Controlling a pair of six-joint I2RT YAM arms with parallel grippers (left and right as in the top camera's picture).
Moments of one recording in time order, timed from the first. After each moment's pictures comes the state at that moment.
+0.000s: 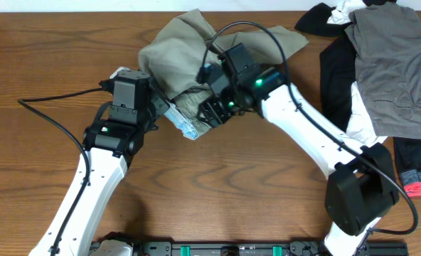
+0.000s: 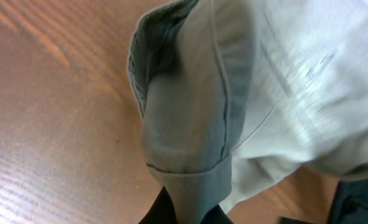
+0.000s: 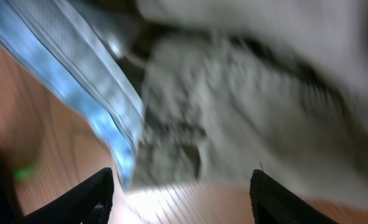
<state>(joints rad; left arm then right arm) -0.23 1.28 1.01 -0.55 -0.07 -0.89 0.59 1.90 1.55 -0.71 -0.41 -0.05</state>
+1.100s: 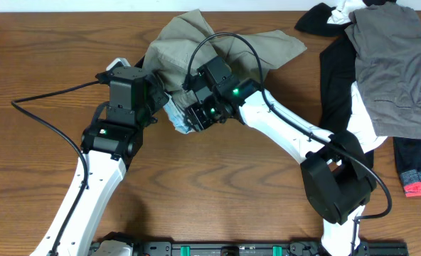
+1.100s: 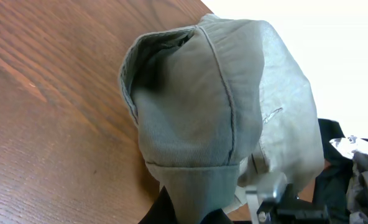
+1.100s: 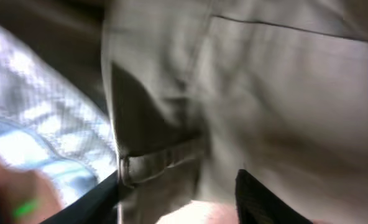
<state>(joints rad) -0.23 1.26 1.01 -0.44 -0.09 -0.87 0.66 2.02 1.54 -0.61 -0.35 0.13</state>
